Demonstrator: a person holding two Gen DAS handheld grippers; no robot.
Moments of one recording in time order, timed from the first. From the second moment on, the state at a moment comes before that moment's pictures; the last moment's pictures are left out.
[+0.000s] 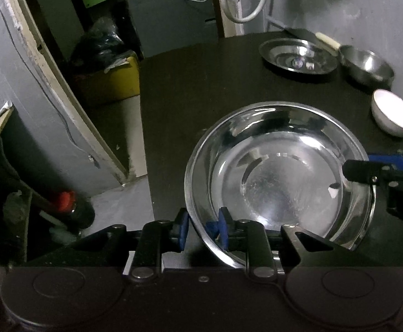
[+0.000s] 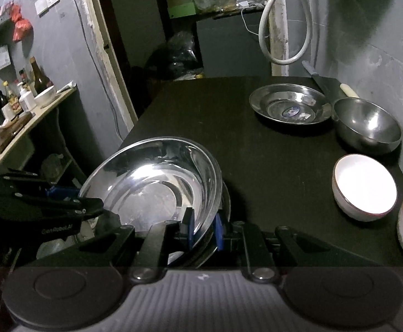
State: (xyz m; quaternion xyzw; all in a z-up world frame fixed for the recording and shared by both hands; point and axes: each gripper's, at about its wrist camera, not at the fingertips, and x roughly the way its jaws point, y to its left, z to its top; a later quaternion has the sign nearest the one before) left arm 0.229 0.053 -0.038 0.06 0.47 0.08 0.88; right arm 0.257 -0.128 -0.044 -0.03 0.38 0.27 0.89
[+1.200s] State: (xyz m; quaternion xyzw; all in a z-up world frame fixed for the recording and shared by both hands) left arm 0.264 0.065 0.001 -0.06 0.40 0.12 0.91; right arm 0.272 -0.179 -0.045 0.06 0.34 0.25 0.91
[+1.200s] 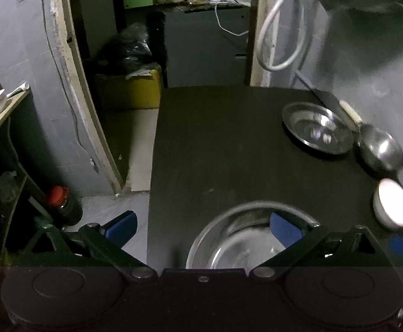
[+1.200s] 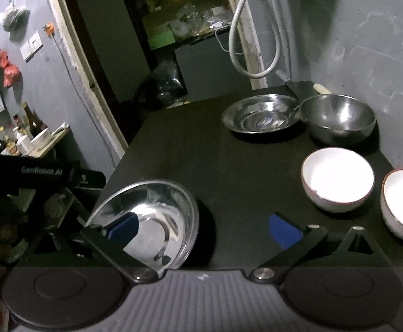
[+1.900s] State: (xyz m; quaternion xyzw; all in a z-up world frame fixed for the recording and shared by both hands) left arm 0.373 0.076 -0.012 -0.10 0.37 0.08 0.92; right arm 0.376 -0.179 -0.043 0.11 0.34 0.21 0.91
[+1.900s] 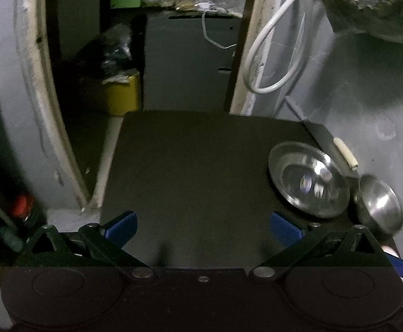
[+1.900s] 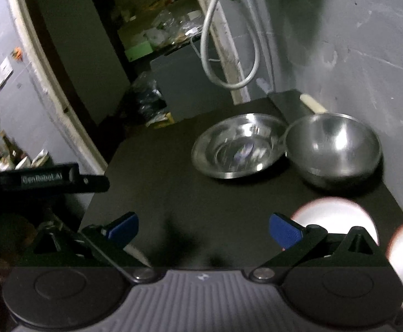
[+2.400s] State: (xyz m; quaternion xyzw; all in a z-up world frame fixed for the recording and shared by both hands) left arm 0.521 0.050 -0.048 -0.08 0.39 -0.06 0.91; right arm 0.458 -0.172 -0.075 0.19 0.36 0.10 0.91
